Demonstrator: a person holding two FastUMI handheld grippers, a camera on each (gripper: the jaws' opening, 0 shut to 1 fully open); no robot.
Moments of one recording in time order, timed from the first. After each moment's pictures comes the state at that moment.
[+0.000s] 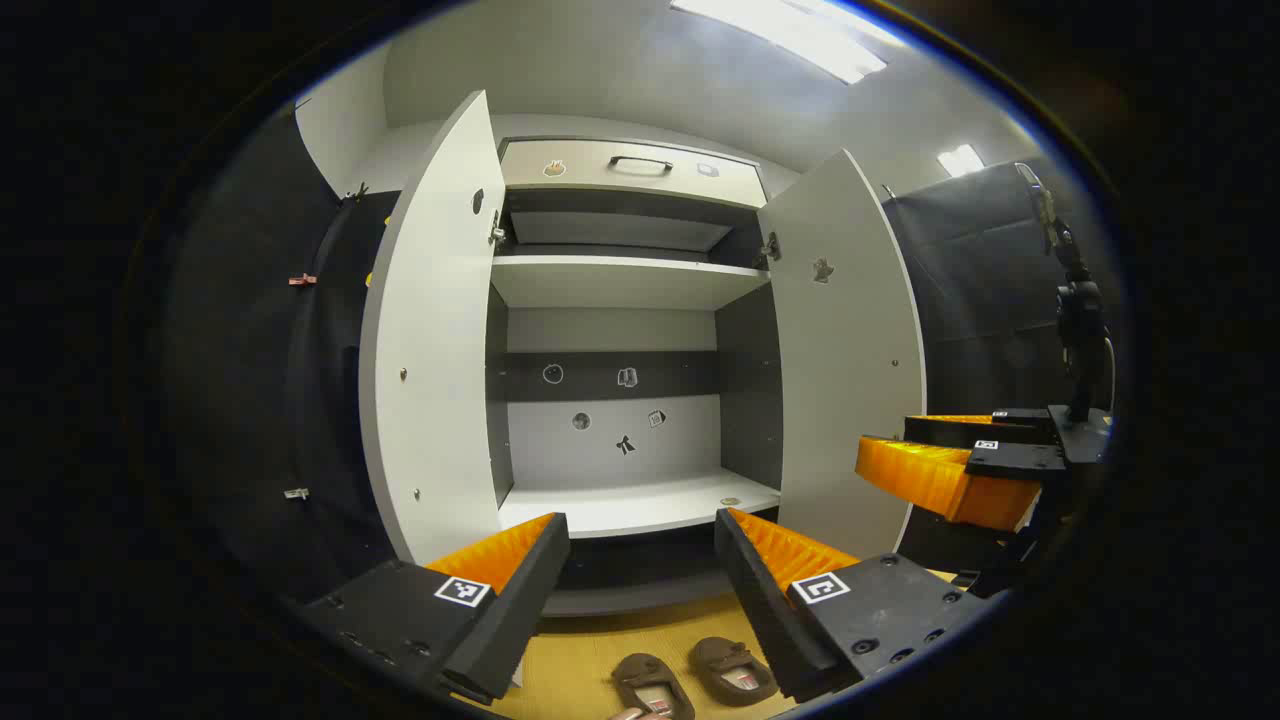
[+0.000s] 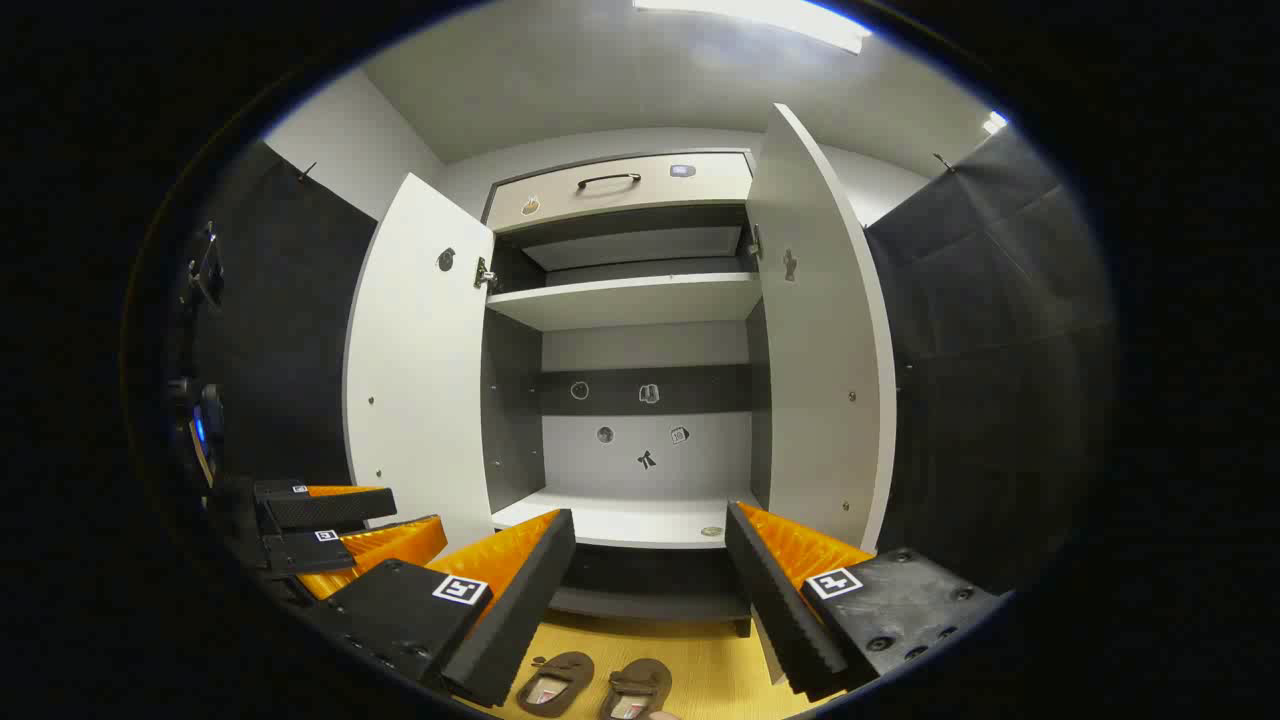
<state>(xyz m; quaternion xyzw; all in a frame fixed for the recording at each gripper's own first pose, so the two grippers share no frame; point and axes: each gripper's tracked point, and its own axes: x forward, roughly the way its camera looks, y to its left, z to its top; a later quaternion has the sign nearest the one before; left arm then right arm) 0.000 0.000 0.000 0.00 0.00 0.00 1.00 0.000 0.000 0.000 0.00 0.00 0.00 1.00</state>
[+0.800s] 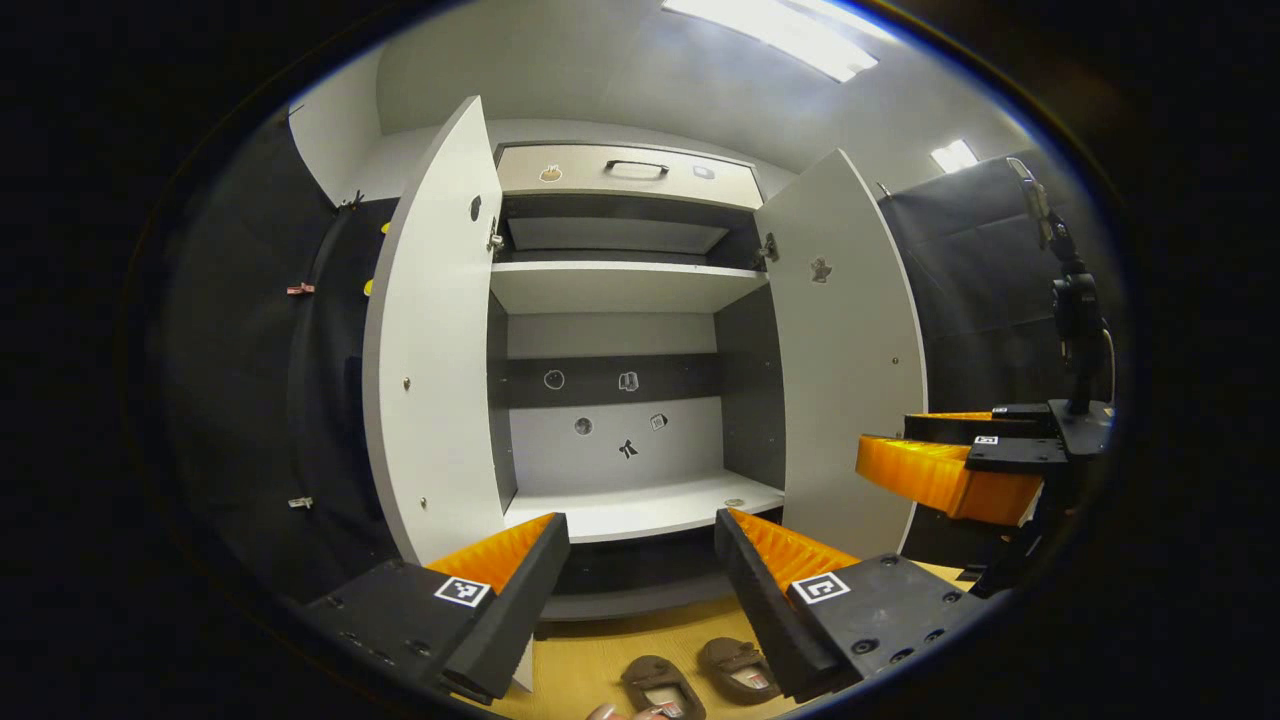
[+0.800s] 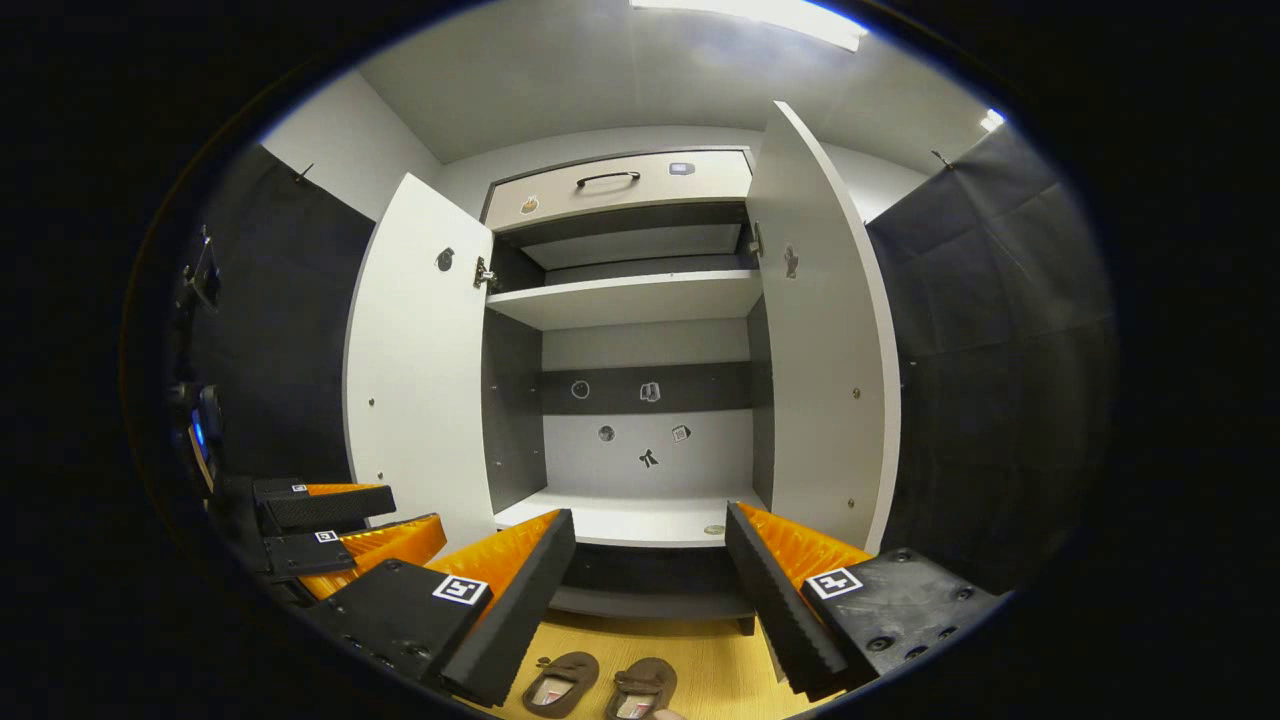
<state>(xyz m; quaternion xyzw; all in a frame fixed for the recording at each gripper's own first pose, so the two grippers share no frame) 0.000 0.004 0.002 0.01 0.00 0.00 1.00 0.000 0.002 0.001 0.01 0.00 0.00 1.00</state>
